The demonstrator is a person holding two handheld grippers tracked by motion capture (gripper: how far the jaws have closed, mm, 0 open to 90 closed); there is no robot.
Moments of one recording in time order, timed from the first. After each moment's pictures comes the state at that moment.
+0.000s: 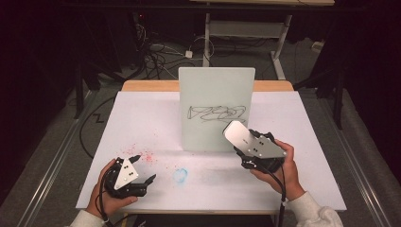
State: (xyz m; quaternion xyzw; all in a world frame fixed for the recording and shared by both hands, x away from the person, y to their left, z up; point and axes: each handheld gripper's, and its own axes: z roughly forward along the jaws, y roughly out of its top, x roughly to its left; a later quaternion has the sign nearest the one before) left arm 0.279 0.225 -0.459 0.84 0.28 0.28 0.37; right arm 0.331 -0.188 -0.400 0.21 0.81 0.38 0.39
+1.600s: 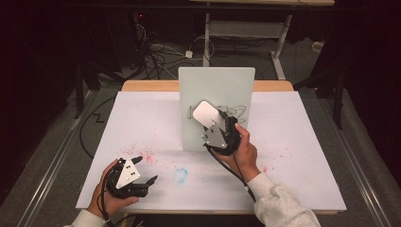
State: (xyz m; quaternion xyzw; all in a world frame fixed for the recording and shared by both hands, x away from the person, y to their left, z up) left arm 0.281 0.223 -0.462 0.85 0.28 0.26 0.37; right arm 0.374 -0.077 -0.410 0.19 0.76 0.30 0.54
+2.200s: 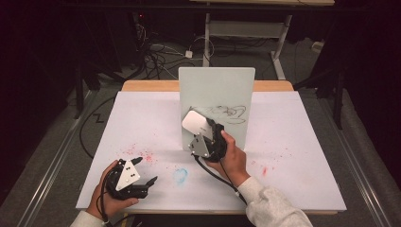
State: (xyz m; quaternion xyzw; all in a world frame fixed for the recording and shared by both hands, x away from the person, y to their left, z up) left arm 0.277 0.222 -0.461 0.85 0.27 0.27 0.36; right arm 0.367 -0.050 -0.431 0.16 0.77 0.28 0.55
